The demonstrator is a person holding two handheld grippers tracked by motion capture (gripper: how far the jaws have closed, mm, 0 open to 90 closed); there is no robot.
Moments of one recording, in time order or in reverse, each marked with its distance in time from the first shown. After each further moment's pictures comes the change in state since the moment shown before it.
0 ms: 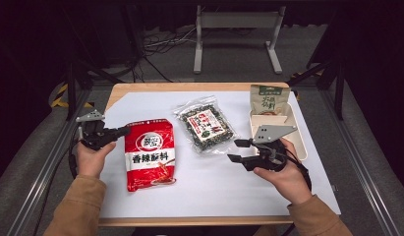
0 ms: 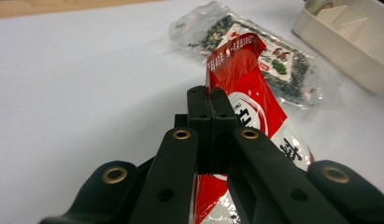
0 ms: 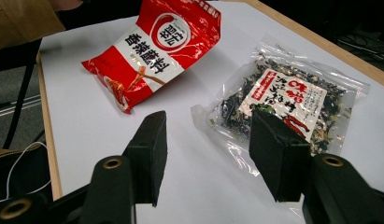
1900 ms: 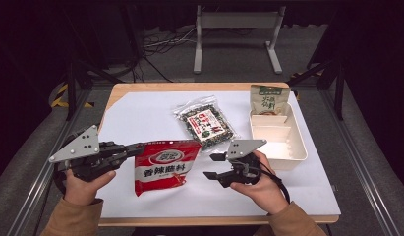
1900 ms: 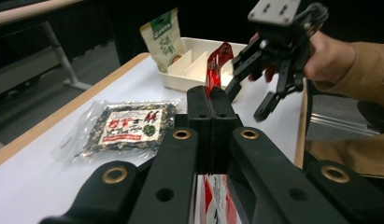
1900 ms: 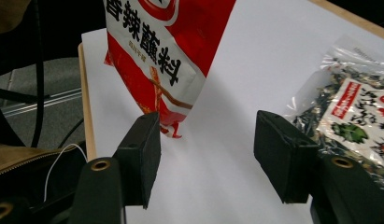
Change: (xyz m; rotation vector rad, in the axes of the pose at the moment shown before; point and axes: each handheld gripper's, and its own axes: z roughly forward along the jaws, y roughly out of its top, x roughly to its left) left arm -0.142 0.023 -0.075 -0.171 -0.263 0.492; right arm 0.045 0.000 0.052 0.007 0.132 -0.026
